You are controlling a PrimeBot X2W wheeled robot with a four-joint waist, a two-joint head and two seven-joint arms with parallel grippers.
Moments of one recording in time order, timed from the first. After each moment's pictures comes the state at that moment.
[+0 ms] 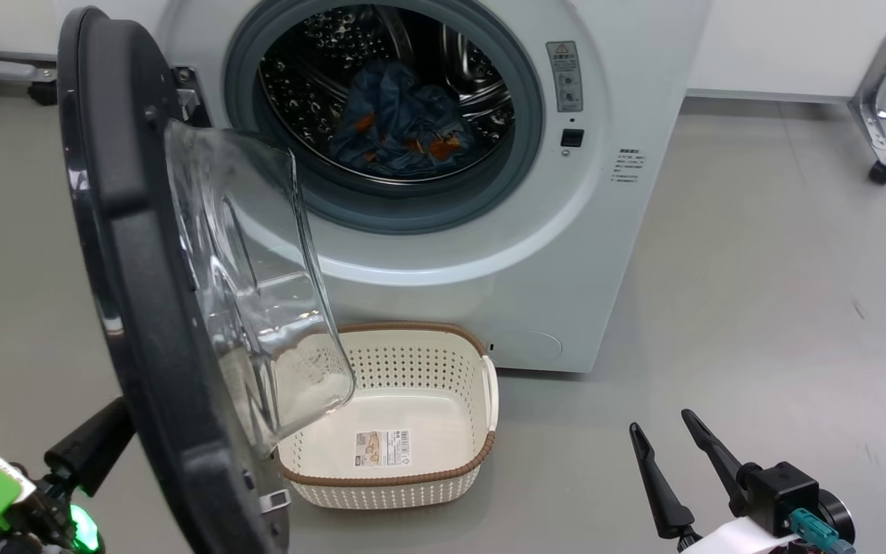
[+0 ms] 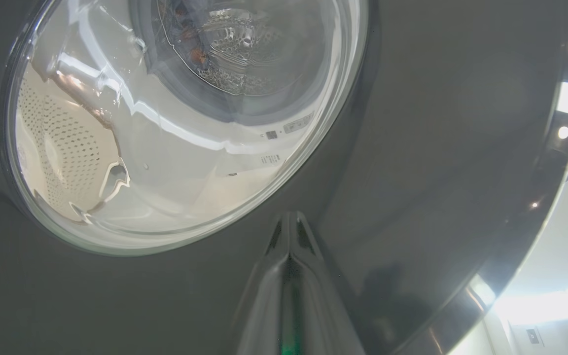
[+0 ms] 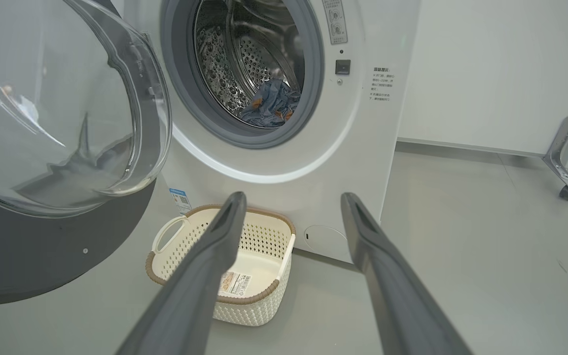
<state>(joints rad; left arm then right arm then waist) 0.03 0.04 0.37 -0.18 -1.56 0.07 0.95 0.11 -0.09 0.26 0.19 0.21 0.12 -0.26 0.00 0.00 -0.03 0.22</state>
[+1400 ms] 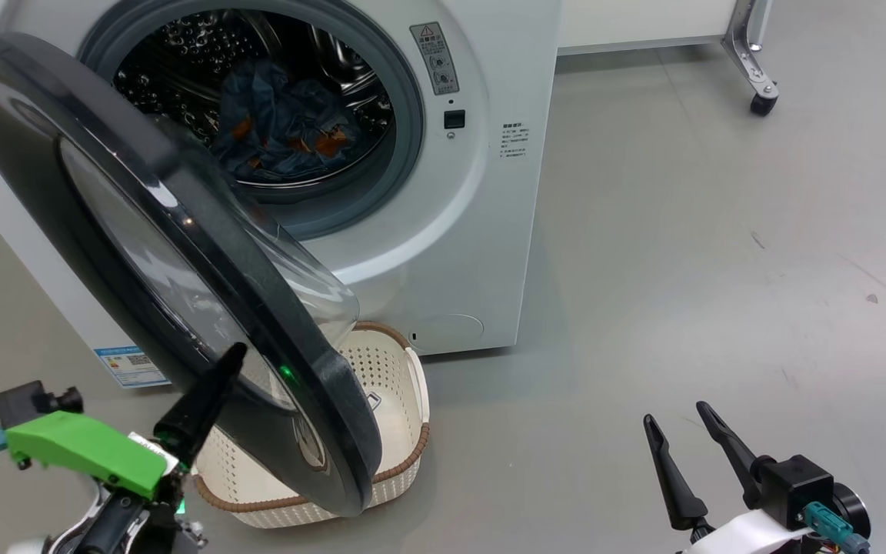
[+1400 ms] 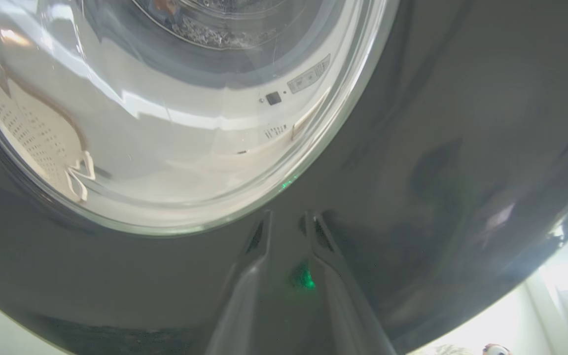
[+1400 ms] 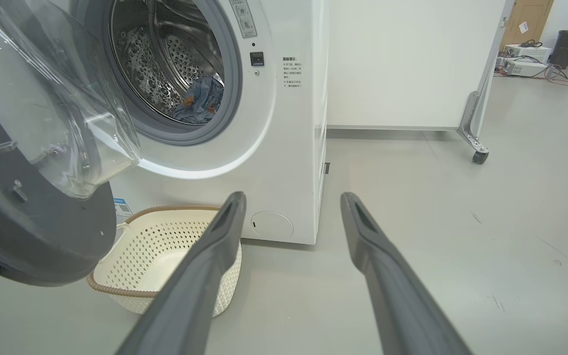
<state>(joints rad) 0.02 0.04 0.02 -0.15 -1.51 0.02 0.52 0.10 -0.11 0.24 0.19 0.21 0.12 -0.26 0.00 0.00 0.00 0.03</state>
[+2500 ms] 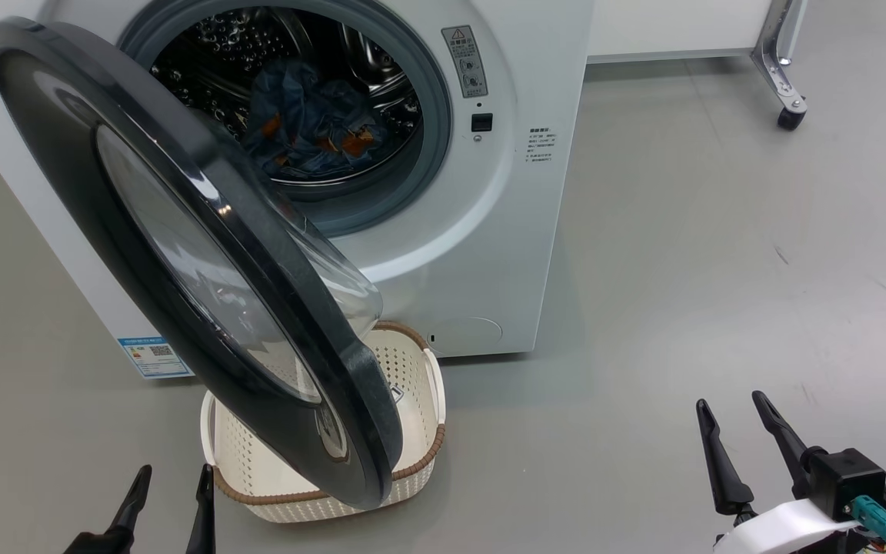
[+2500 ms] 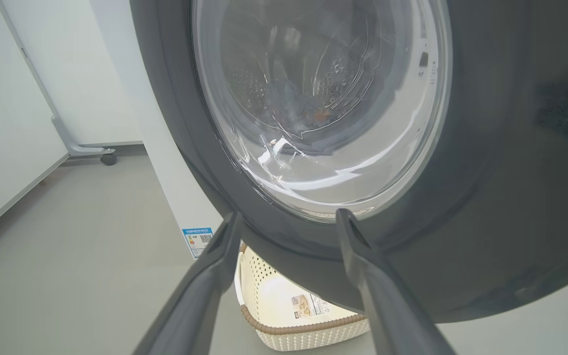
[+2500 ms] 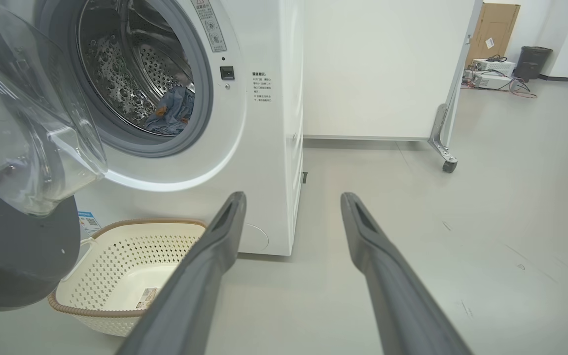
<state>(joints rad) 0.21 0.19 -0.16 0.10 -0.36 -0.03 -0.25 0.11 -0.11 0.12 0.19 0.18 0.12 -0.26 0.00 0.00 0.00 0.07</state>
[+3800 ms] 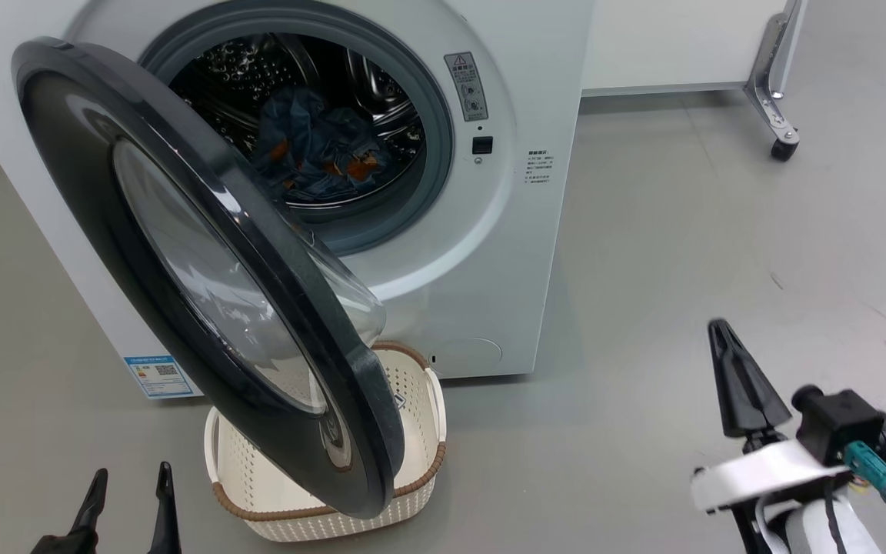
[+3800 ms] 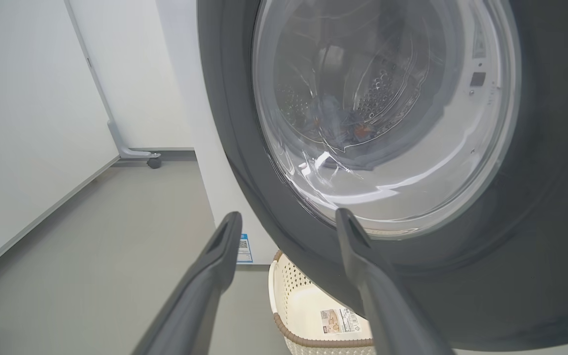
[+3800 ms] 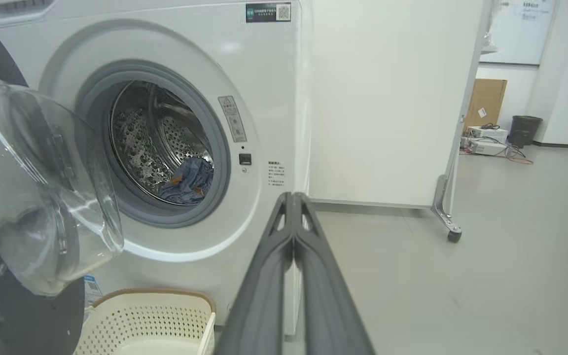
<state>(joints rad) 0.20 0.12 -0.02 0.15 -0.28 0.00 -0.26 0.01 -0.07 0.12 0.11 0.15 0.12 -0.26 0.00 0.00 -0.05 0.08</state>
